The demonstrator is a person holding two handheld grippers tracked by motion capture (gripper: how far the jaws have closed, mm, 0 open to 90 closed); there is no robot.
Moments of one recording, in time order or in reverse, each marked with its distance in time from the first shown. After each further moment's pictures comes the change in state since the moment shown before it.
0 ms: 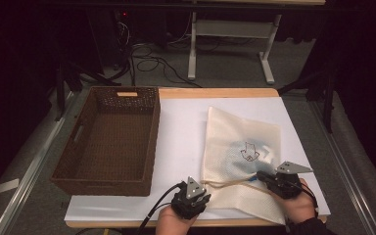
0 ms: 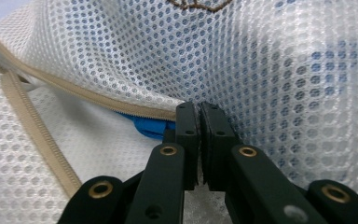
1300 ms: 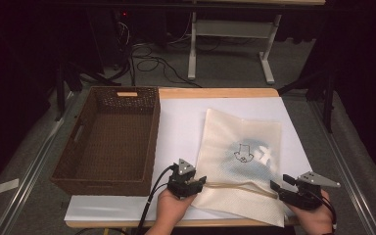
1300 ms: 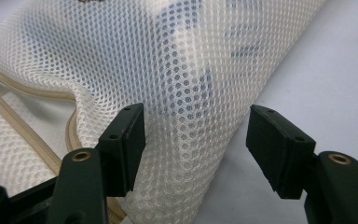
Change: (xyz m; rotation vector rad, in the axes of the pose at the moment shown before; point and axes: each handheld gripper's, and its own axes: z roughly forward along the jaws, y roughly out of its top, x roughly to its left) left arm 0.044 0.017 0.025 -0.016 0.051 -0.134; right arm -0.015 -0.031 -0.040 -0.065 -0.108 0.158
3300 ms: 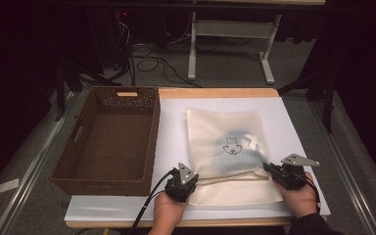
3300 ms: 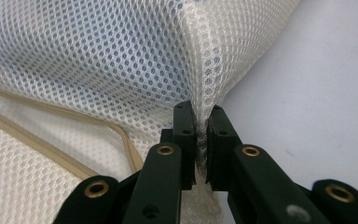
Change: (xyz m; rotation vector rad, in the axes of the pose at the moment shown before) left arm -0.006 -0.008 -0.012 -0.039 0.121 0.124; right arm 0.000 0.036 0.046 0.011 0.015 -0.113
